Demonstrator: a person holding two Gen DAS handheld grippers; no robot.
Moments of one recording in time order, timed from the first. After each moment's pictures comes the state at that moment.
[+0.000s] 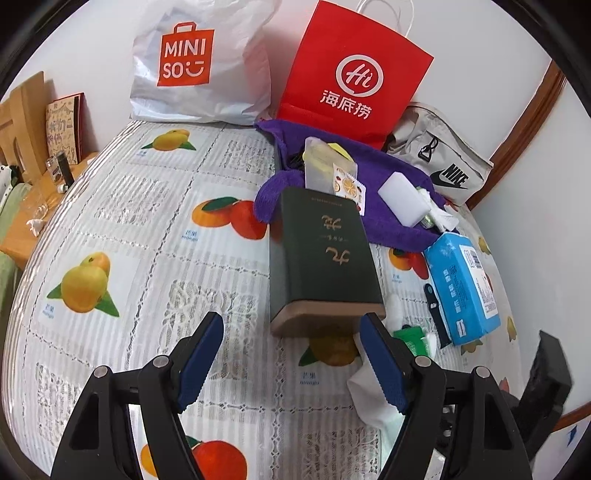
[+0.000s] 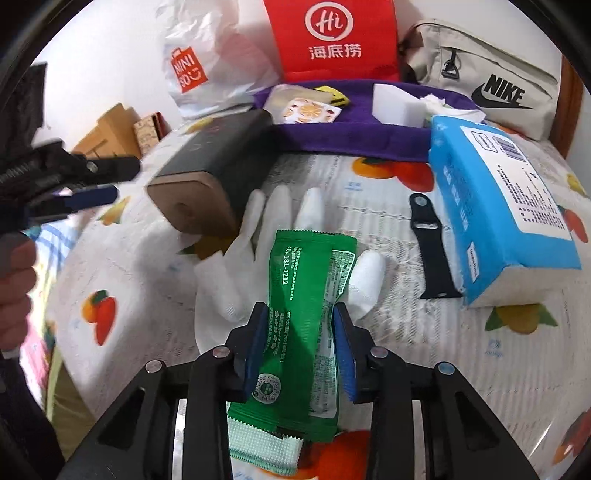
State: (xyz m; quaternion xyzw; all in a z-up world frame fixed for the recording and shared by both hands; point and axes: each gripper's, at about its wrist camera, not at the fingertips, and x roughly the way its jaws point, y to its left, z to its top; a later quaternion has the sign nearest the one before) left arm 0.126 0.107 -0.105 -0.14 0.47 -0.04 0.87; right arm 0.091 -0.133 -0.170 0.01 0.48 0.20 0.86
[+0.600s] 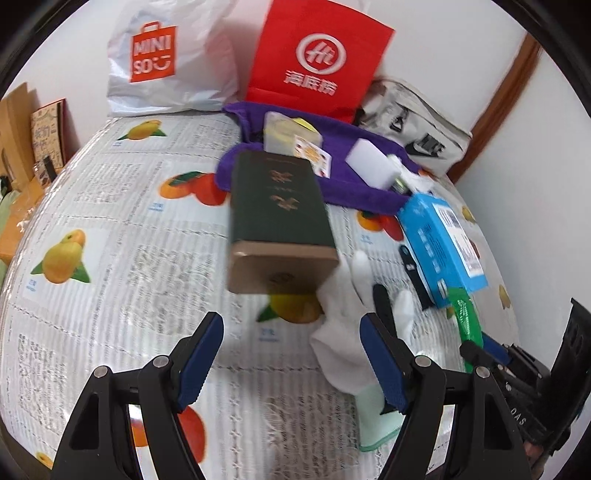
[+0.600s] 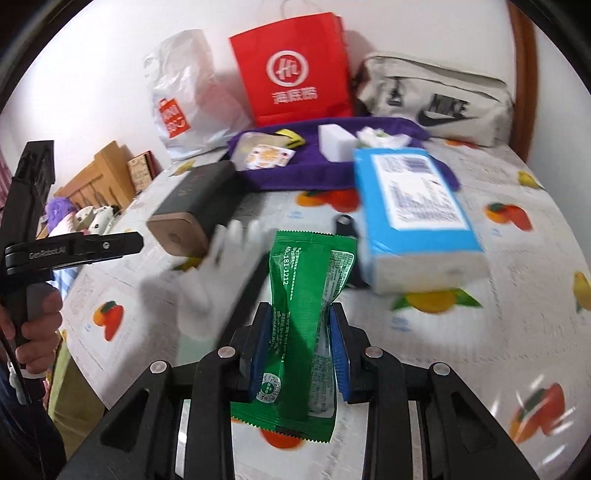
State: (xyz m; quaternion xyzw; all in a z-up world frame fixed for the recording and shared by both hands) left arm 0.098 0.063 -0.115 -0.11 0.48 -0.07 0.87; right arm 0.060 -0.205 -0.137 0.04 0.43 0.16 0.89
